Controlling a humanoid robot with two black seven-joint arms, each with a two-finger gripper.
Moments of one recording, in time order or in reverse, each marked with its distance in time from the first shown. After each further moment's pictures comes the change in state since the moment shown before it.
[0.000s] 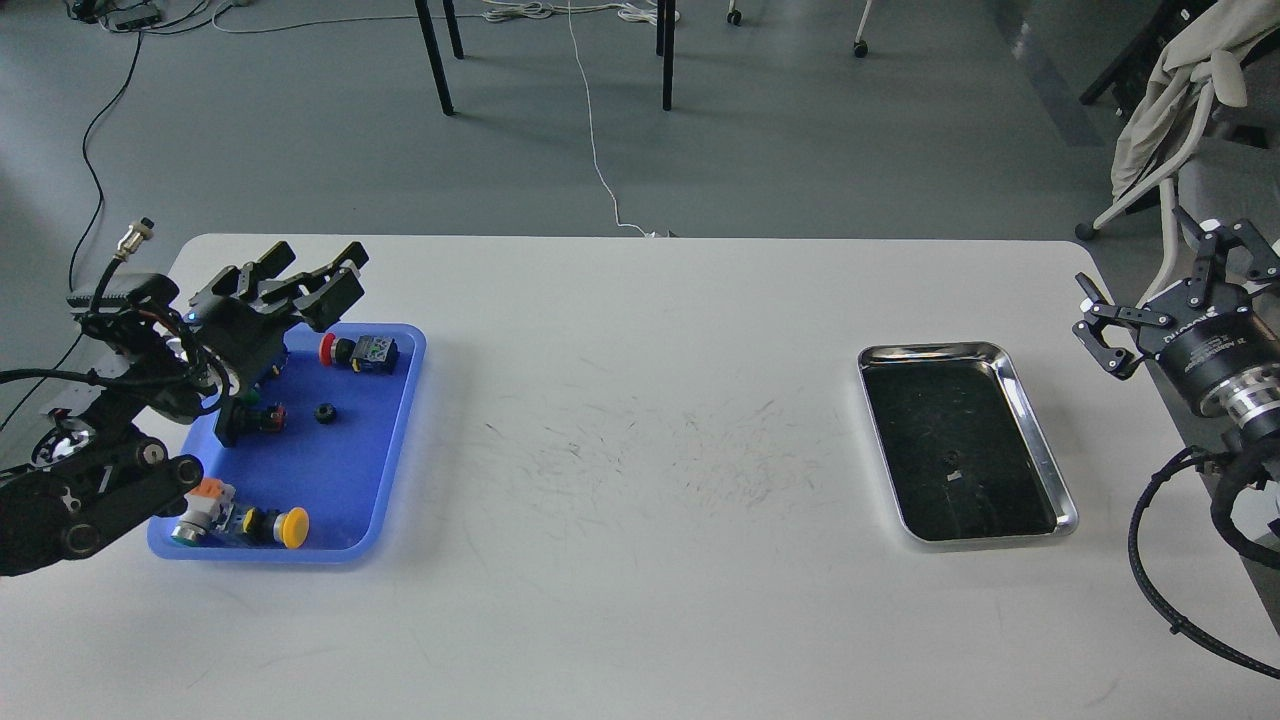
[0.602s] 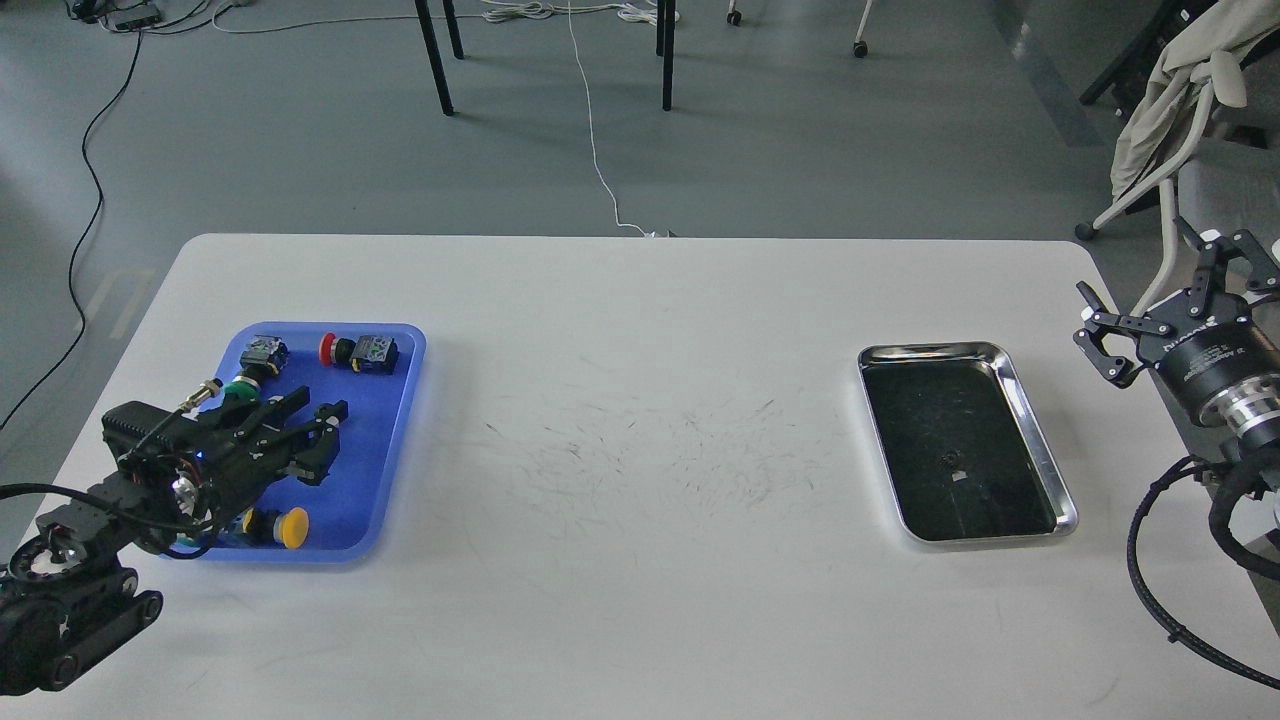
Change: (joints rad) left arm 0.264 -0.043 0.014 0.236 0.506 0.013 -0.072; right arm -0.033 0.021 0.003 -0.013 0.028 0.003 0.014
